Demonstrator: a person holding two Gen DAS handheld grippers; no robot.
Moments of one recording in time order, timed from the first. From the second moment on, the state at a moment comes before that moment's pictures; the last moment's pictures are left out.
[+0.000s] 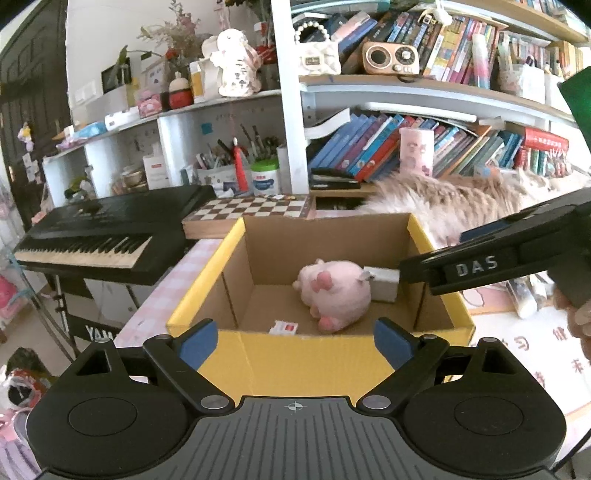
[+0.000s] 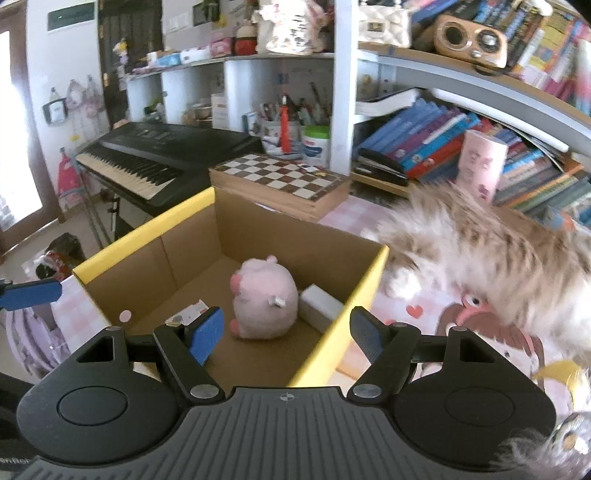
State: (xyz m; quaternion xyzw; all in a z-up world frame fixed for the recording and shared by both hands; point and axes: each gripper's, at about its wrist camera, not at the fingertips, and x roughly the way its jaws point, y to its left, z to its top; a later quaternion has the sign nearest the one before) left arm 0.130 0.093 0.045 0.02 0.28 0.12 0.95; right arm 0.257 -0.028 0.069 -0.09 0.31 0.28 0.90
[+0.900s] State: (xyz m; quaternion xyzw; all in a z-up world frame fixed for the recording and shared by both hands) left arm 0.057 0.109 0.043 0.02 0.29 0.08 0.95; right arm 0.132 -0.042 0.048 -0.03 0.33 0.19 0.92
